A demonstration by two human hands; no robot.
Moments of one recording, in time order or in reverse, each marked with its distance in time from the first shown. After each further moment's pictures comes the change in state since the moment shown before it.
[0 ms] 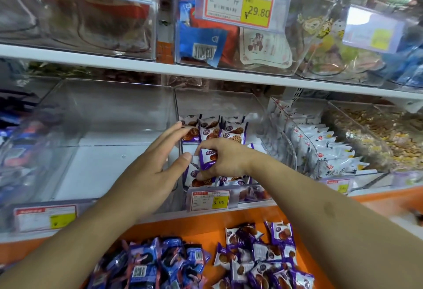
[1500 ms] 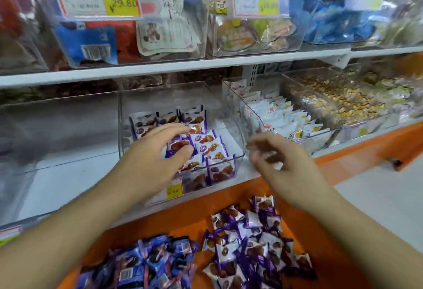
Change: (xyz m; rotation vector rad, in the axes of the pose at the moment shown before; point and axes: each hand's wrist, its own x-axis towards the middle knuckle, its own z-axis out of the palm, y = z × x) left_hand 0.025 0.070 0.049 0.247 -0.094 0.142; right_hand -0.207 0.079 -0.011 0.238 0.749 0.033
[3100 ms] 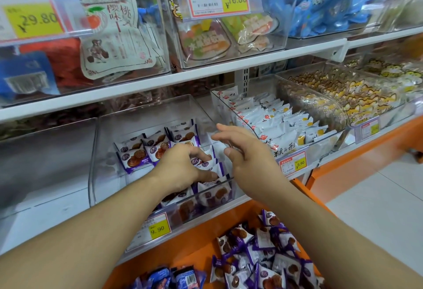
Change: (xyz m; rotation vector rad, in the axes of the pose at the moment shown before) left_hand 0.114 -0.019 0.085 -0.040 -0.211 -0.177; right_hand 0.068 0.025 0.054 0.235 0.040 0.042
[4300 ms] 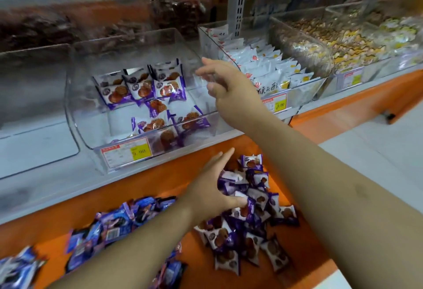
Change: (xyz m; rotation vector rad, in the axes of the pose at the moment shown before) left_hand -0.130 -0.001 0.146 -0.291 -0.303 0.064; right_hand 0.000 0.000 -0.005 -0.014 -0.076 -0.010
